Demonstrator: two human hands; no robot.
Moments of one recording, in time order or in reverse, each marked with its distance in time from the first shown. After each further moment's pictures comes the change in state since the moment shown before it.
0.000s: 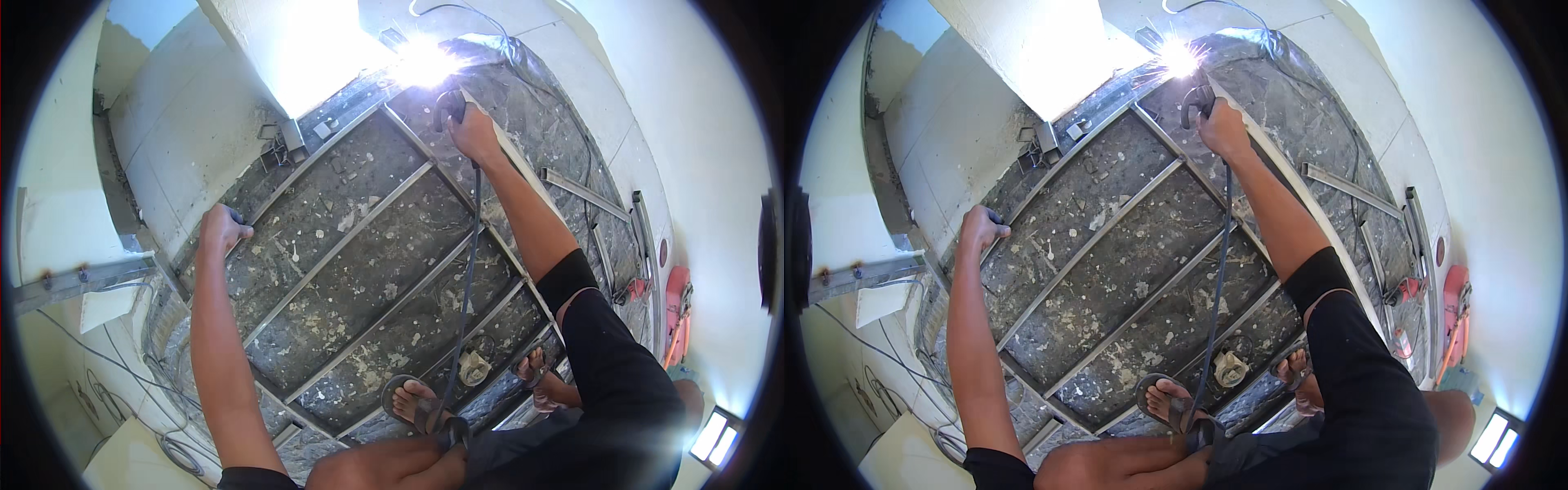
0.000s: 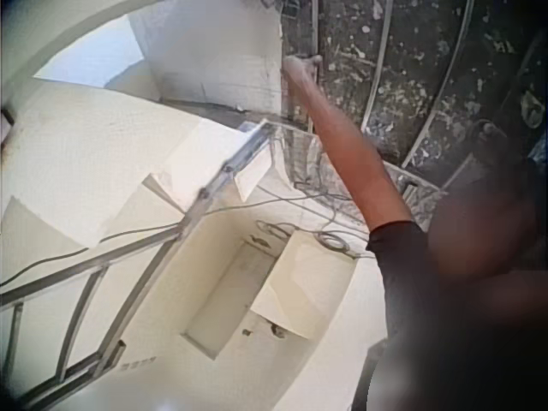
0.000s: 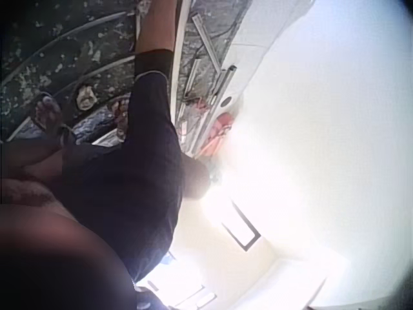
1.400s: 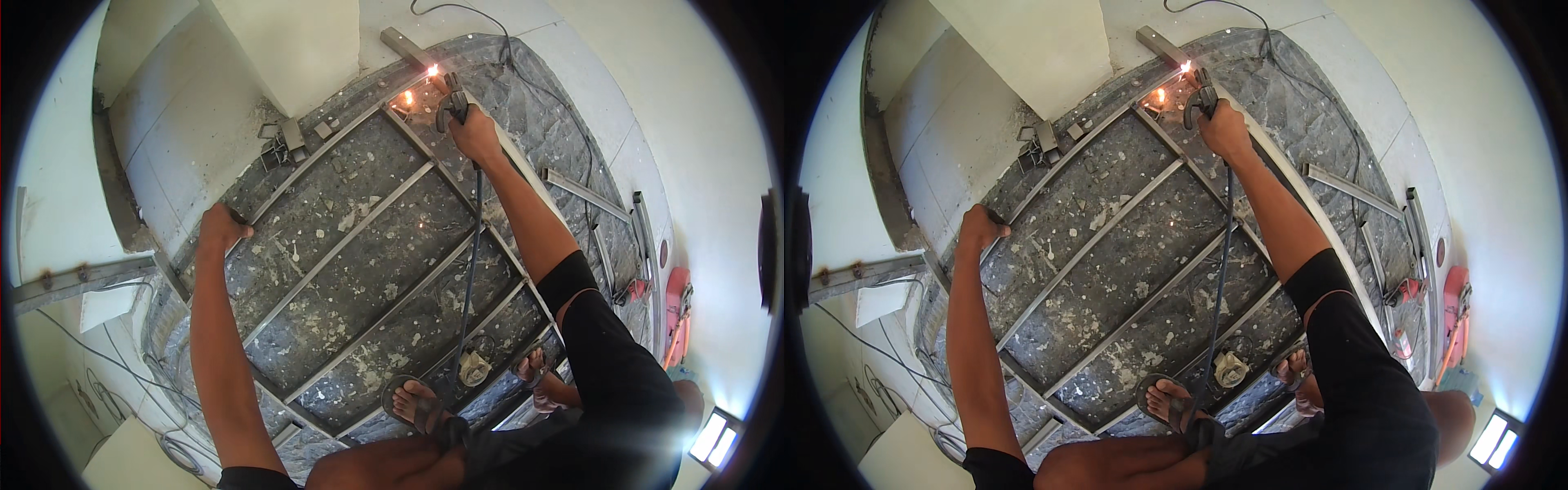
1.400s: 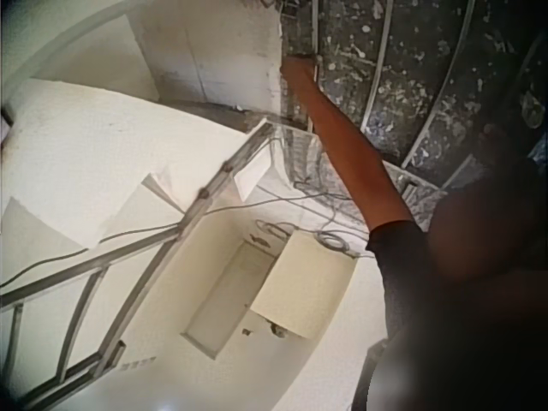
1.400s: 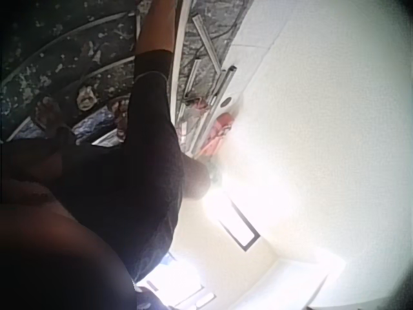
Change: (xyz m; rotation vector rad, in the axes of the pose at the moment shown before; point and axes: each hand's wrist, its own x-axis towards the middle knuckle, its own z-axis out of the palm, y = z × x) left_hand -0.006 0.000 -0.002 0.077 0.040 0.051; right_hand -0.003 -0.004 -0.002 -0.026 -0.034 0.049
